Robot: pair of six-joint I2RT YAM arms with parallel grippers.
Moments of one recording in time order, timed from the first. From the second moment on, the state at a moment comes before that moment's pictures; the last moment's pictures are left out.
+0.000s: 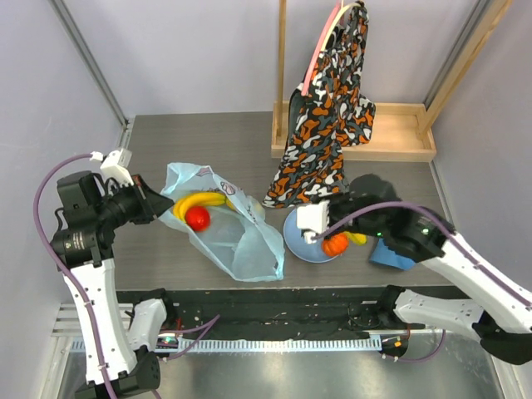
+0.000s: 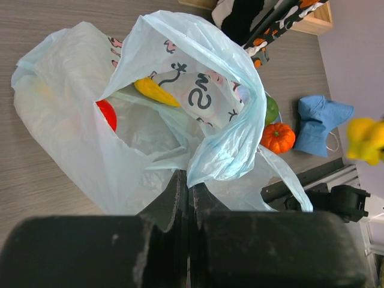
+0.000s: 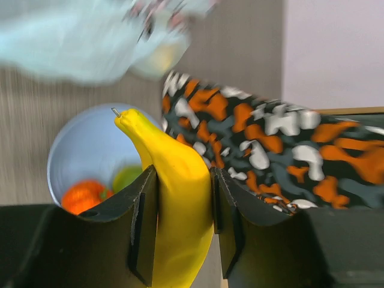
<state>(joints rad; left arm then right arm) 0.27 0.83 1.28 -1.08 0.71 -0.16 0.90 0.96 1.26 -0.78 -0.10 -0.87</state>
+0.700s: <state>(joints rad) 0.32 0.82 1.29 -1.11 0.72 -0.14 0.67 1.46 1.12 -0.60 -0.20 -1.58</state>
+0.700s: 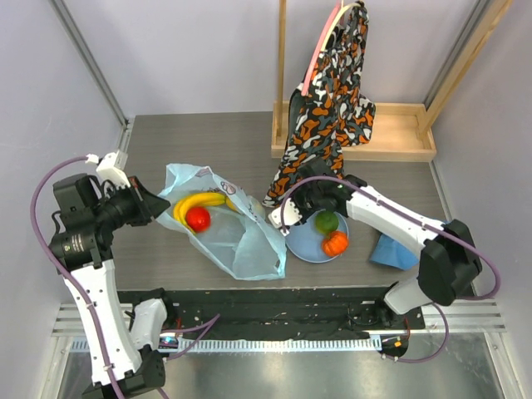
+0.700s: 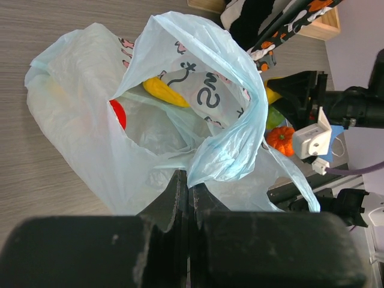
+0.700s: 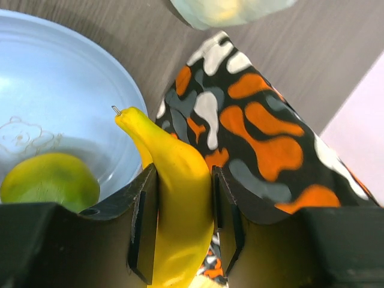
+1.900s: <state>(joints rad) 0.43 0.90 1.29 -1.17 0.72 -0.10 0.56 1.58 1.01 -0.53 -0.48 -1.80</state>
